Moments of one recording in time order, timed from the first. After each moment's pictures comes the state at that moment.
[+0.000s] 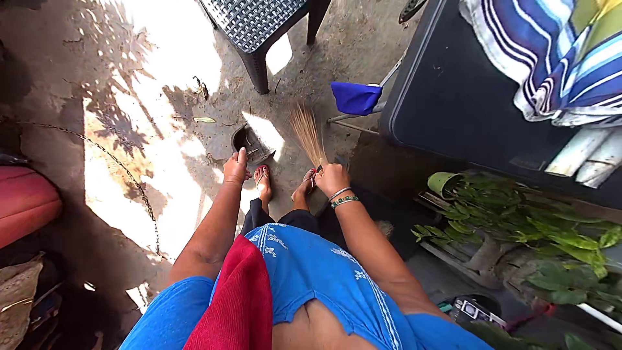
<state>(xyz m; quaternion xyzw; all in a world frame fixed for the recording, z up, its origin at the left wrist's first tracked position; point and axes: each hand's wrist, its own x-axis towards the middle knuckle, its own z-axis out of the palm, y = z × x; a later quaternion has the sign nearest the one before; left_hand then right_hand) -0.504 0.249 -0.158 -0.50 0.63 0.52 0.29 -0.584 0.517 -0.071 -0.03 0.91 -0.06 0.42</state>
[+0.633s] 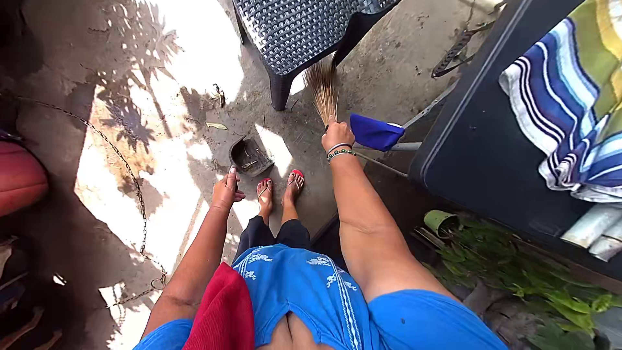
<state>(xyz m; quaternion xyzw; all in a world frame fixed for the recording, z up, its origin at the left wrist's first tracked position) -0.465 0.195 -0.133 -0.56 0.56 0.56 0.25 -0.741 0.400 -0.149 -0.04 0.94 0.03 0.35</state>
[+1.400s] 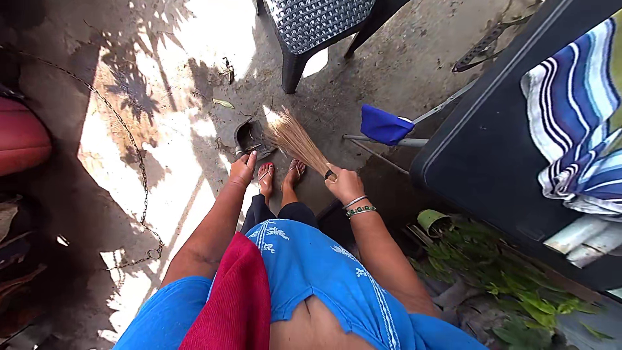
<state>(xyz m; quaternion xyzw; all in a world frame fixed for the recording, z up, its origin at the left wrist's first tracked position) -0.470 0.221 -0.162 -0.49 0.63 0.52 0.30 -0.627 0.484 -0.066 -0.11 0.87 -0.05 0.47</state>
